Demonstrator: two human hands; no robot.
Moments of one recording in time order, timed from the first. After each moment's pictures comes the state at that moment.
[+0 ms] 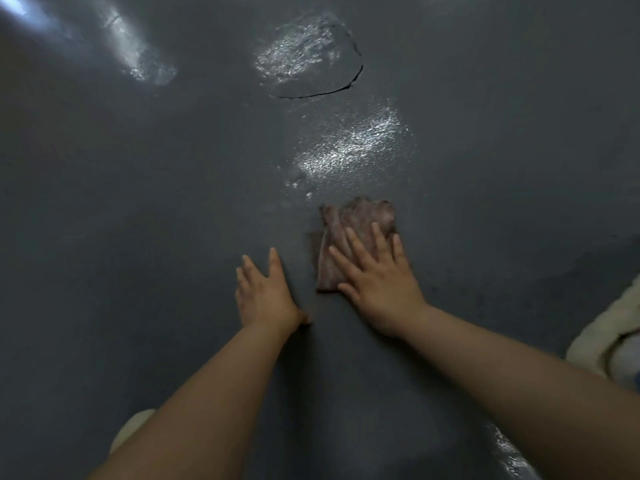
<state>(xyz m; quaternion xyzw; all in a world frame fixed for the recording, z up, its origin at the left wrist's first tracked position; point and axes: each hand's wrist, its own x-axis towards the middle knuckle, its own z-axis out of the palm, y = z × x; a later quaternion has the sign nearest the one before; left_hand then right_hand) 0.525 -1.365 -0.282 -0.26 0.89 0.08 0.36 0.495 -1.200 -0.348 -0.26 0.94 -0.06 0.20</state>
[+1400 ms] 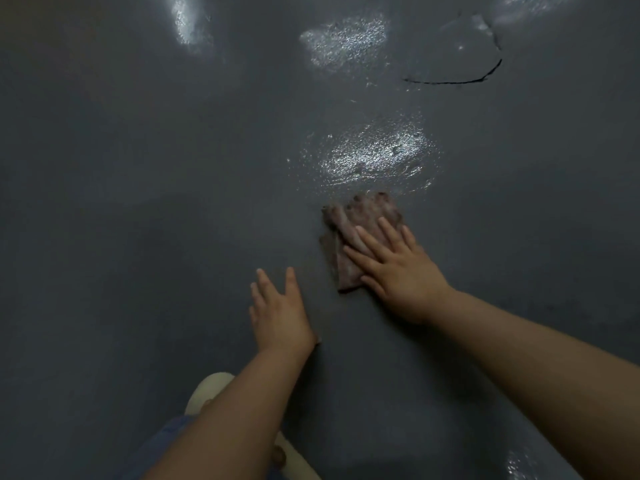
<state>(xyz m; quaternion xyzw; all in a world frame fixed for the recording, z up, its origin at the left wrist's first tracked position) 0.598 -1.469 -0.281 -0.32 0.87 0.12 0.35 0.493 -1.312 -0.344 -0.43 0.88 -0.05 0.19</state>
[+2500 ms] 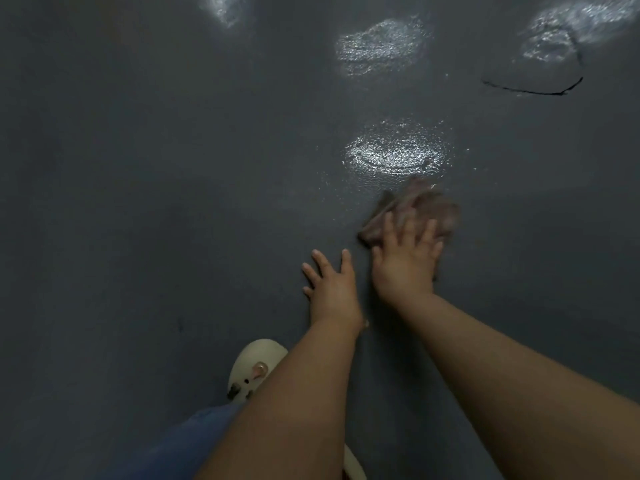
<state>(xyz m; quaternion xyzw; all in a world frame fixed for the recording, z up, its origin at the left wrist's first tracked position) 0.607 -1.487 -0.298 -0.29 0.86 0.22 0.36 0.540 -1.410 -0.325 -0.13 0.95 -0.09 0.26</state>
